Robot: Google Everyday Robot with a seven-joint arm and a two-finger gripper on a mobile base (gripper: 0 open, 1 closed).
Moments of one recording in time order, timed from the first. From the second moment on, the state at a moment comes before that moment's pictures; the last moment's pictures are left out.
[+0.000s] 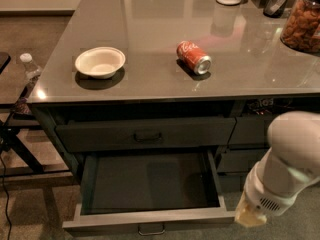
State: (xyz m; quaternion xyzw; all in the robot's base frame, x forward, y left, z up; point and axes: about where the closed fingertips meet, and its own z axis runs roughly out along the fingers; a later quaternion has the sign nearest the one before) arm 0.312 -0.204 0.697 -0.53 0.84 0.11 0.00
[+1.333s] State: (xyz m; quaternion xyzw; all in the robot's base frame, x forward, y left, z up) arm 0.305 -0.174 0.541 -0.46 0.87 0.20 -0.03
